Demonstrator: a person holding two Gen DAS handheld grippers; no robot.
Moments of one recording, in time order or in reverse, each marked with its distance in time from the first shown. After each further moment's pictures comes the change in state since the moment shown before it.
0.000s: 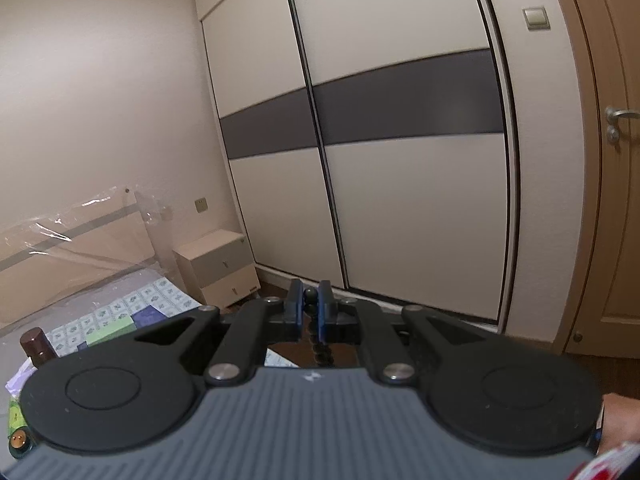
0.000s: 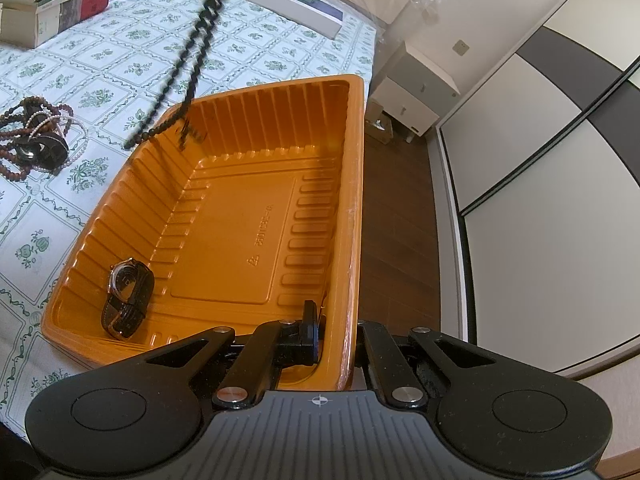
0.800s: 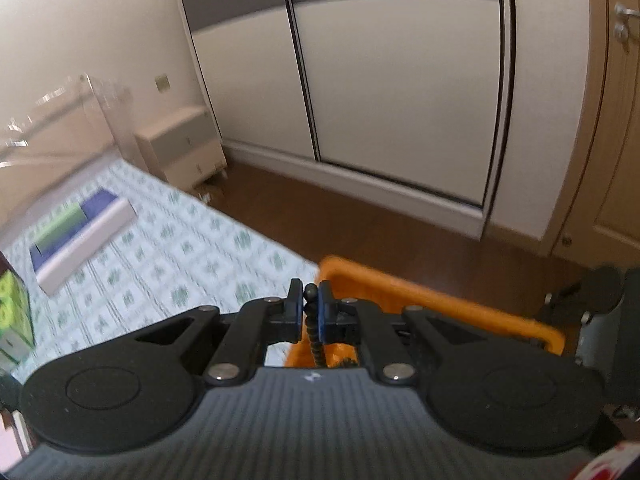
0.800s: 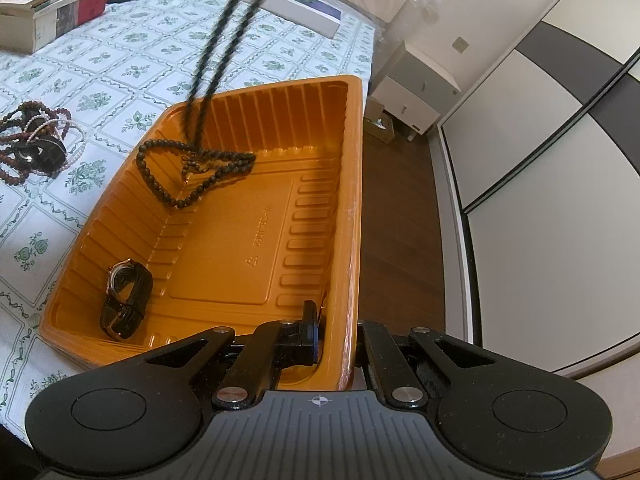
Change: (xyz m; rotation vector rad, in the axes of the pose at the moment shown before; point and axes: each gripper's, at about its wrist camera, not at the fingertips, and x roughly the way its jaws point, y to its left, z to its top) left arm 0.121 -0.034 -0.125 0.006 0.389 -0.087; right arm 0.002 -0.003 -0.002 0.013 -0.004 0.011
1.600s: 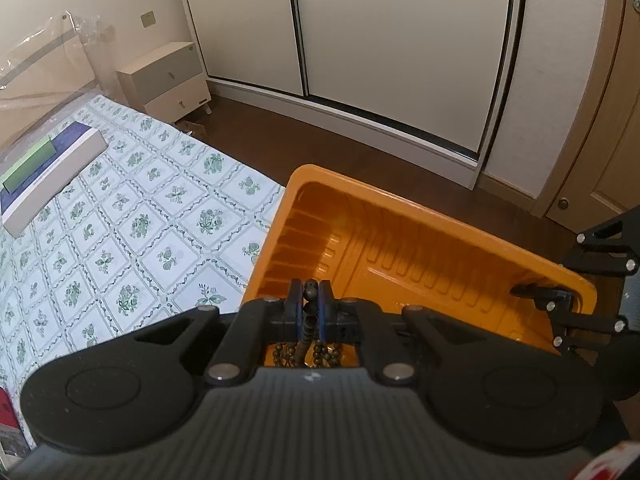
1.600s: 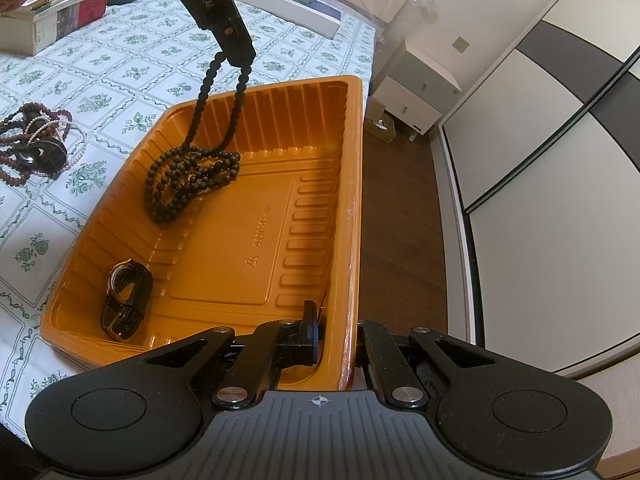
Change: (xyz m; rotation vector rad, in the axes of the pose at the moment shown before) left arm 0.060 -0.017 -0.040 -0.046 0.162 -0.040; right arm 0.000 -0.002 -0.001 0.005 -0.003 0.008
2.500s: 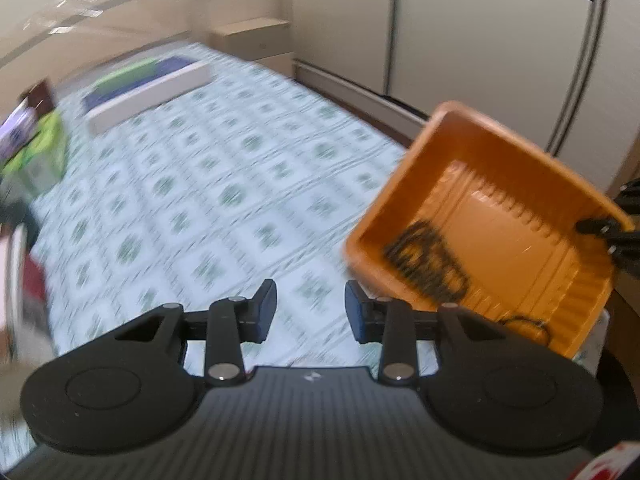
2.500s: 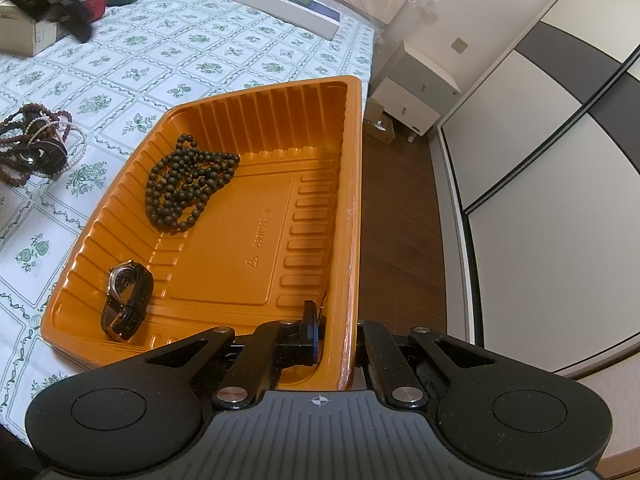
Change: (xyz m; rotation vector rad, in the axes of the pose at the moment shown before) left arm -0.072 0.098 -0.134 -0.266 -0.019 0.121; right arm -0.001 -0.001 -0.002 0.001 -0.005 -0.001
